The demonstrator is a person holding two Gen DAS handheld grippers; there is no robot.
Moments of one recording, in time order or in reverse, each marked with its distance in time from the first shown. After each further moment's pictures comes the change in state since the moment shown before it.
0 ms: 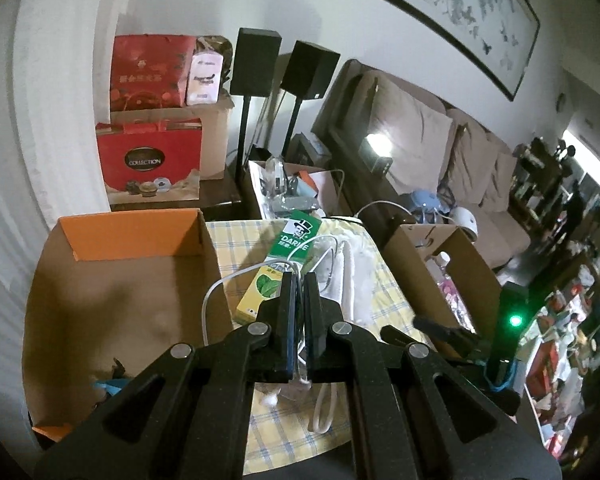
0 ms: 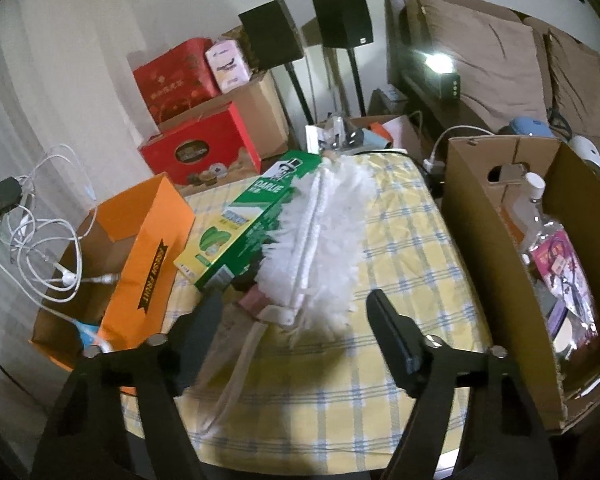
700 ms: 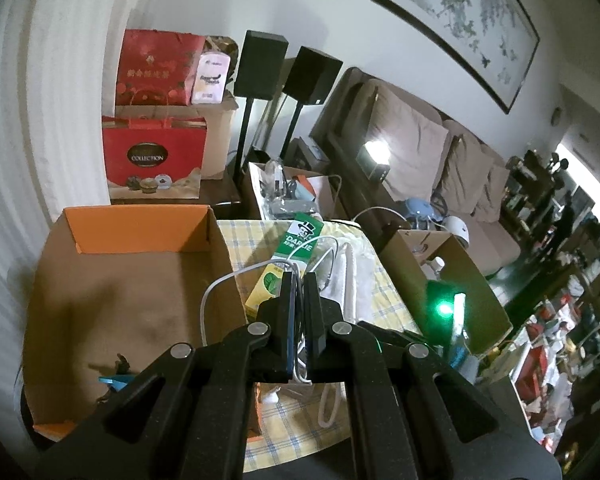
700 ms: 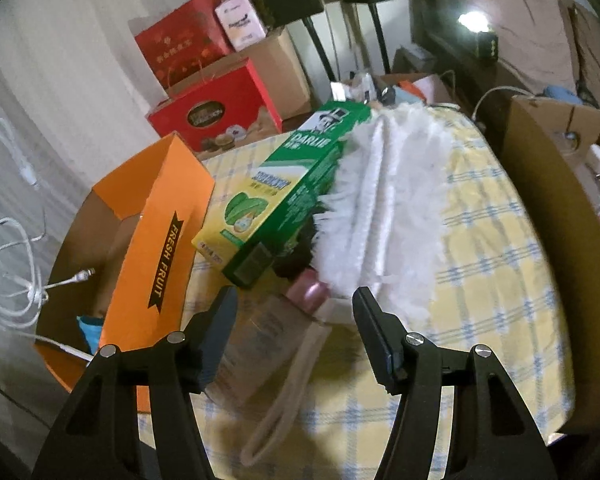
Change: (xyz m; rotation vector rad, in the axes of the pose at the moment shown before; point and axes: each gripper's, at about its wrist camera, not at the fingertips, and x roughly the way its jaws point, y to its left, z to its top) left arm -0.008 0.021 -0.006 -0.035 -0.014 -0.035; right arm 0.070 0.032 -0.001 0.031 0.144 0.061
